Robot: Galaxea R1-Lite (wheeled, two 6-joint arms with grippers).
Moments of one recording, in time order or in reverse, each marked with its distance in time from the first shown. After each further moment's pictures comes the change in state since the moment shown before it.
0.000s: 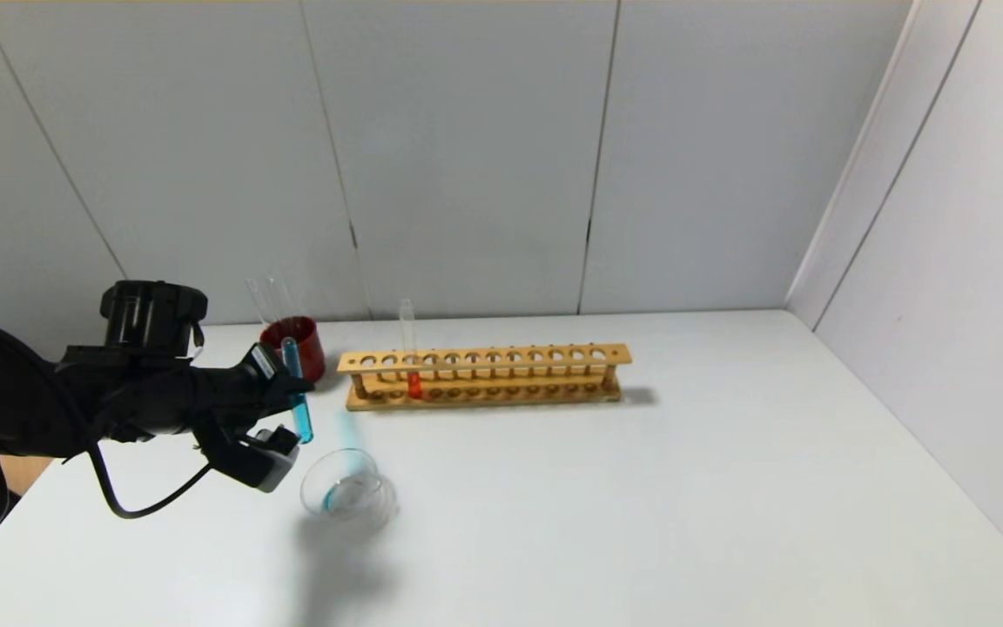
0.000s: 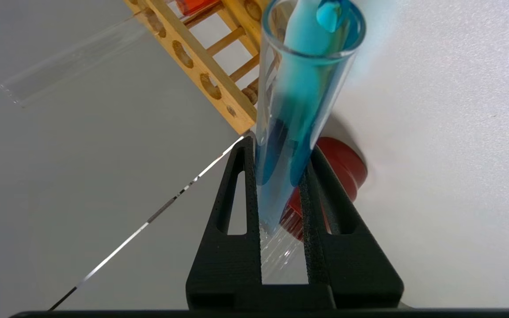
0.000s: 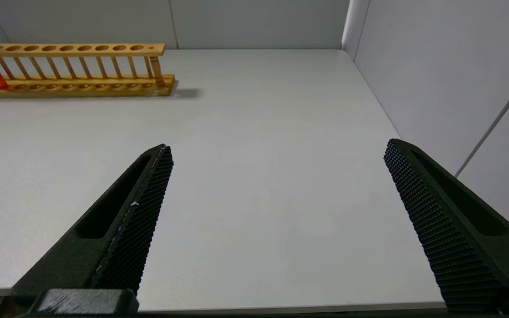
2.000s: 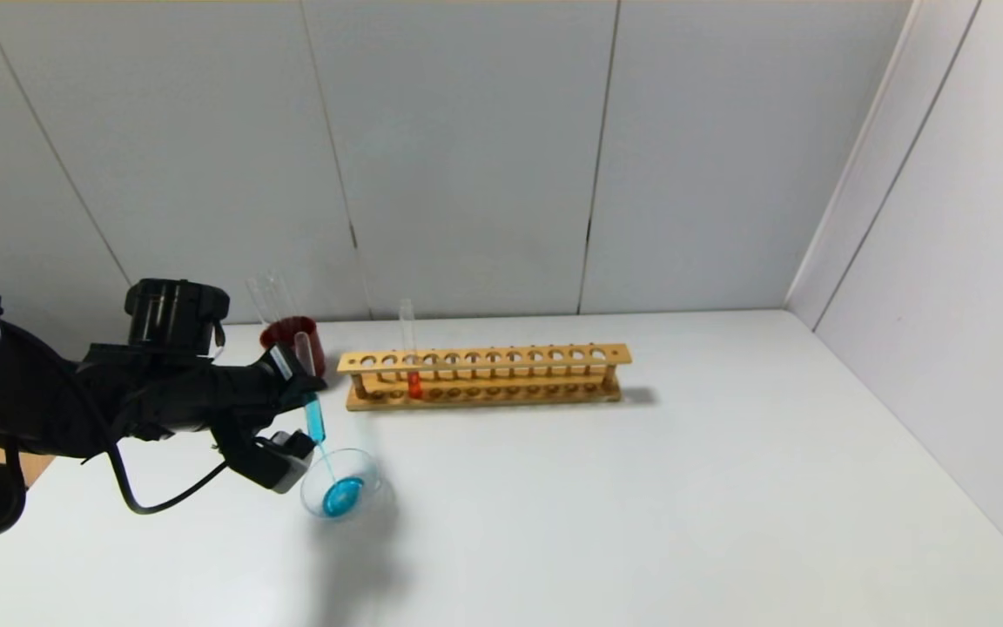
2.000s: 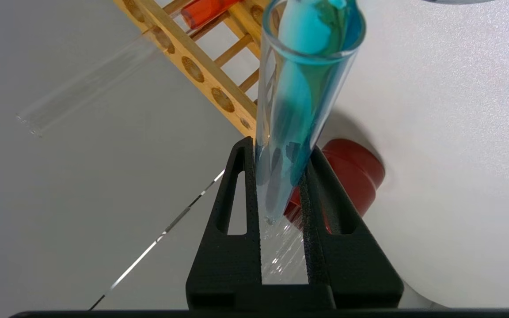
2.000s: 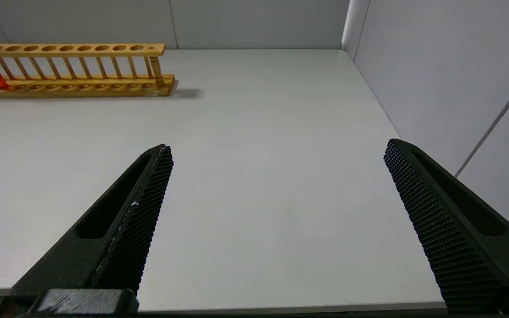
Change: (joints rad) left arm -0.054 0.009 -0.011 -0.012 0.061 0.040; right arm 0.000 0.000 0.000 0.000 0.000 0.000
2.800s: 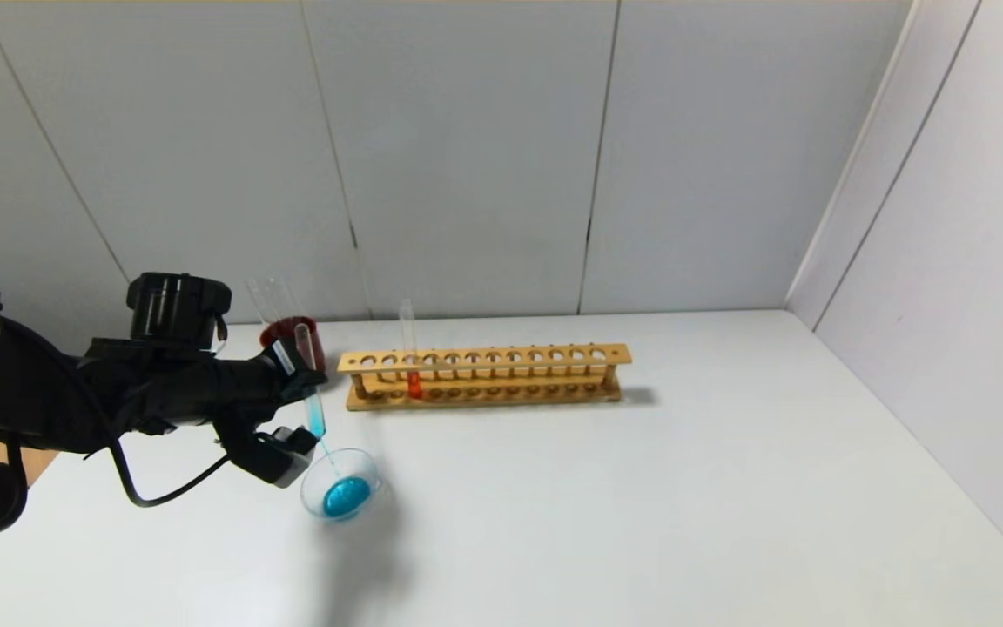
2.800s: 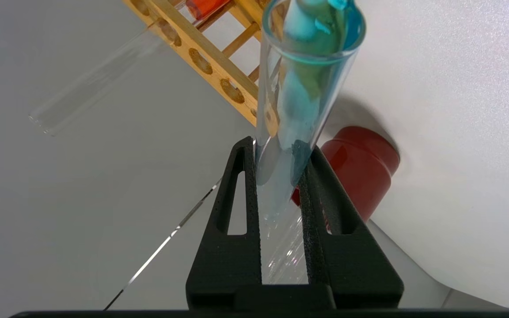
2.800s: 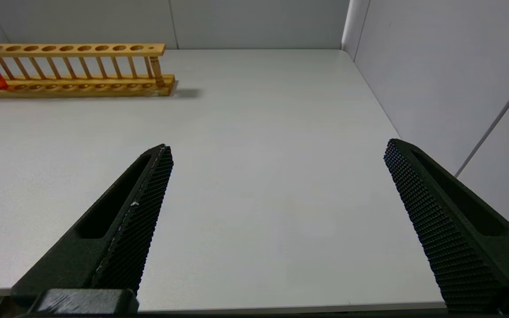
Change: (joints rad) left arm -0.010 -0.003 -0.016 0.000 0.028 0.026; right arm 0.000 0.000 0.000 0.000 0.000 0.000
